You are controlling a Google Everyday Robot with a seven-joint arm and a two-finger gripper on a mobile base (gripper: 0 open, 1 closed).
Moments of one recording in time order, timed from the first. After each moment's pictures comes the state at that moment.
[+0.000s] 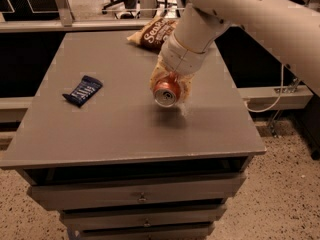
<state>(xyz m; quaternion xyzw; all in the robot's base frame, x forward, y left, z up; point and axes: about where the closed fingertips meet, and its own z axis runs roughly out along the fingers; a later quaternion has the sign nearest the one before) 0.566 -0.024 0.875 -0.97 0.13 -0.03 0.20</state>
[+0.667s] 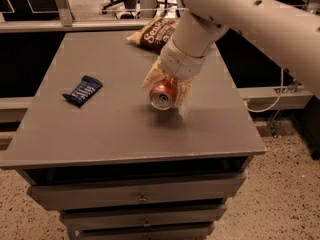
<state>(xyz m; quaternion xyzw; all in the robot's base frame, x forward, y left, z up) 0.562 -0.025 0.866 -0.97 0.13 -0.03 0.19</state>
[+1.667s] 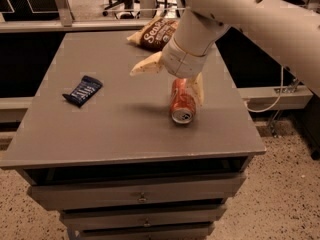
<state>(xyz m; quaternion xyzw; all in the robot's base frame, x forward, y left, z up) 0.561 -0.030 0.868 -0.97 0.16 -0.02 0.18</state>
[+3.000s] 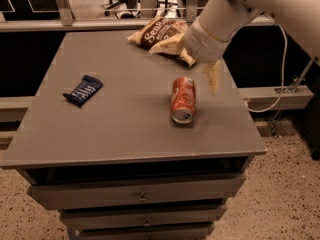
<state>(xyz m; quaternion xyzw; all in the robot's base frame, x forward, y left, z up) 0.588 -0.074 0.899 -0.94 0.24 -0.04 0.23</state>
